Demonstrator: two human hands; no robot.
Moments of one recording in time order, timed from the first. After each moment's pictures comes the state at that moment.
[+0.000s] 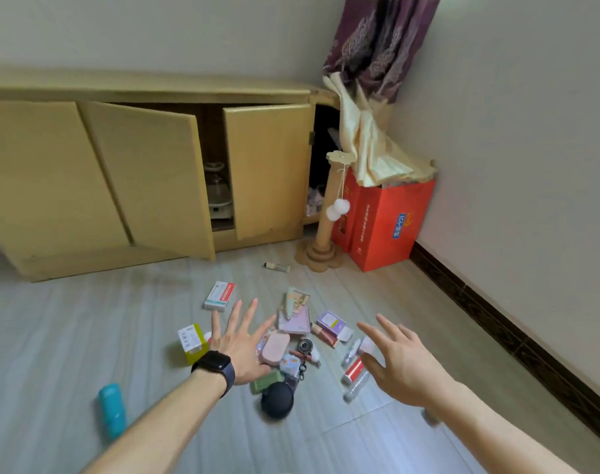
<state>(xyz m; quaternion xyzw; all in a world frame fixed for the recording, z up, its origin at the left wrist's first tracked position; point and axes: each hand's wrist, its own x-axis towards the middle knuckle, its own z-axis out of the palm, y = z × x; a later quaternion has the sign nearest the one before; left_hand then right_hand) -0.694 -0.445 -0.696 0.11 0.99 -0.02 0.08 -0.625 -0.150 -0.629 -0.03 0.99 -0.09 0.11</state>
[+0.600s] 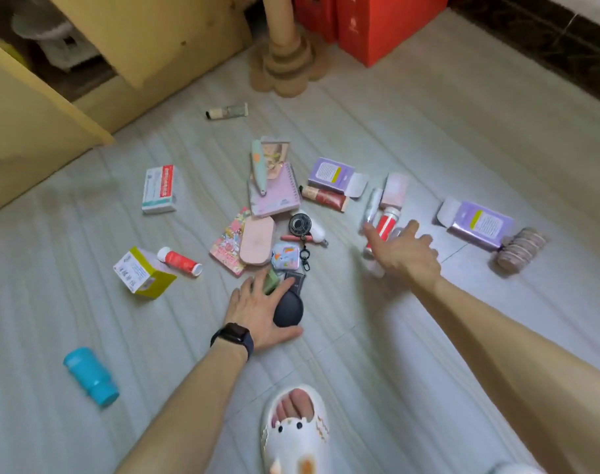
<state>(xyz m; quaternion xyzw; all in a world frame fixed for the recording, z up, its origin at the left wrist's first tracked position) -0.766 -0.401 -0.956 0.19 0.95 -0.07 0.25 -0.776 -0.123 -0.931 0.40 0.84 -0.30 0.22</state>
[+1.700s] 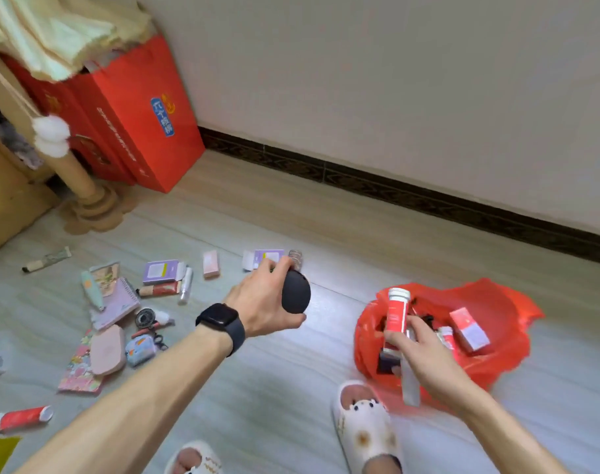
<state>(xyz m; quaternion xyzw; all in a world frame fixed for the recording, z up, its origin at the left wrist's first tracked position) -0.655 -0.157 -0.733 0.48 0.84 0.12 0.21 -0.398 -0.040 -0.753 0.49 0.63 -0.61 -0.06</state>
